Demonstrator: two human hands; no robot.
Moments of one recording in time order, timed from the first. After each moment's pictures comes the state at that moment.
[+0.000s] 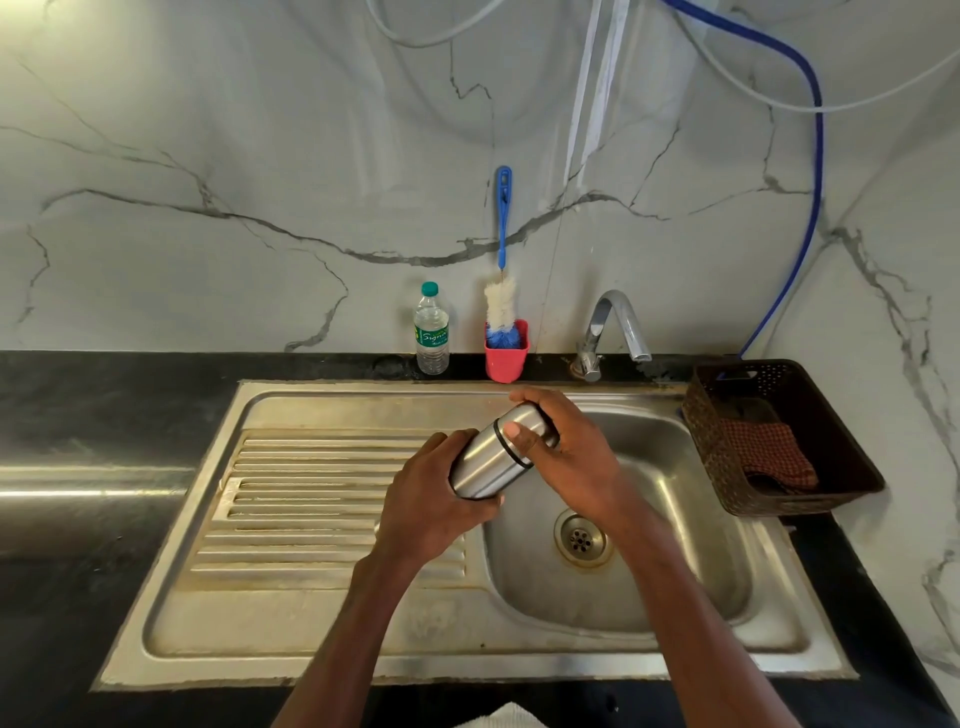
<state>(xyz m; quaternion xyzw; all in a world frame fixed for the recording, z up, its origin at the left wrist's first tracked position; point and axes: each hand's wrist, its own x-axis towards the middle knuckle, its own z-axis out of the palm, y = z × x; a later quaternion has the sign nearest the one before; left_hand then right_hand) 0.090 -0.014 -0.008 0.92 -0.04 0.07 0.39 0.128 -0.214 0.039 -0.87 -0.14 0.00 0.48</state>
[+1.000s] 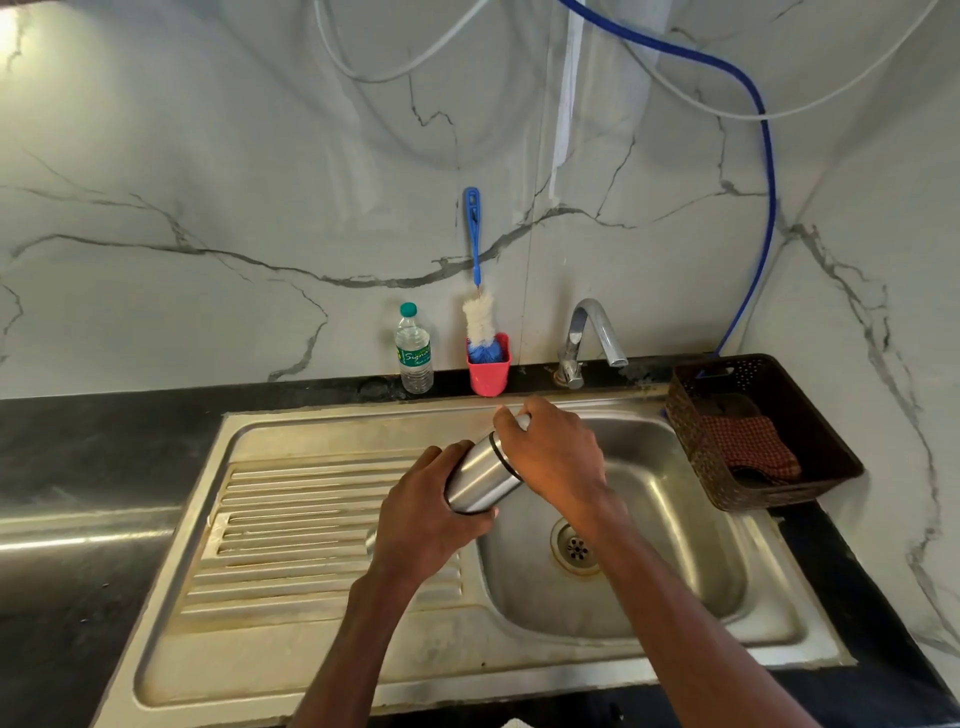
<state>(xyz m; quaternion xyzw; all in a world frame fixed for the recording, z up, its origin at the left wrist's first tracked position) 0.089 -0.022 0.004 0.93 -0.06 0.07 0.36 0.141 -0.192 0.063 -0.95 0.05 0.01 0.32</state>
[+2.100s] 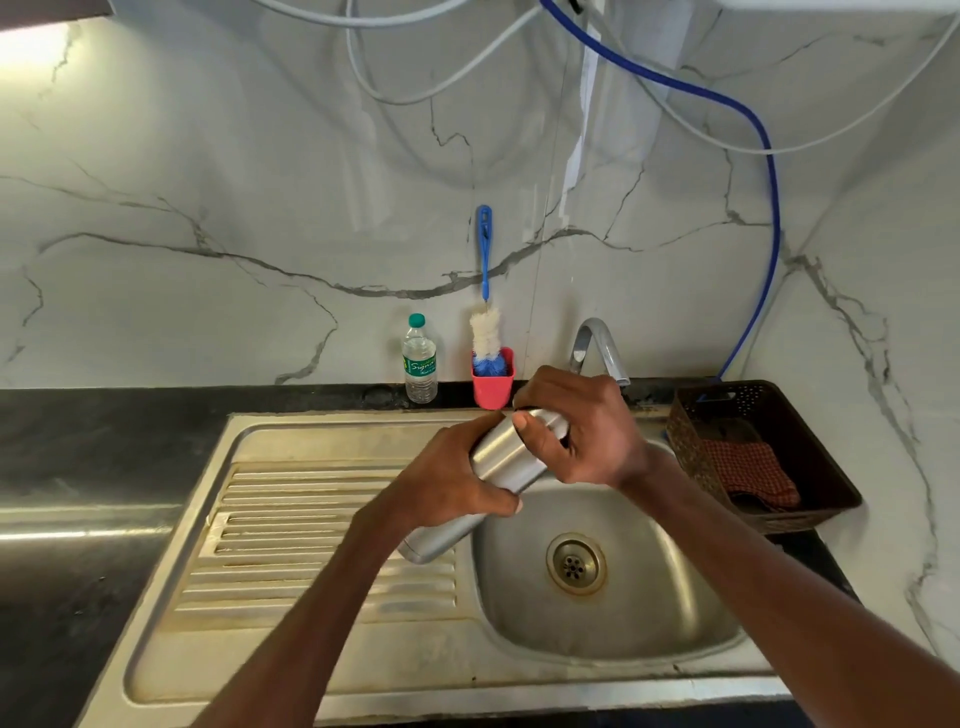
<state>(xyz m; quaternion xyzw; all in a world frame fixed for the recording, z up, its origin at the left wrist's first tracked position) 0.125 -0.033 0.070 0.88 -0.15 -0.07 0.45 0.166 -0.239 0.100 -0.80 -0.43 -0.26 0.32</state>
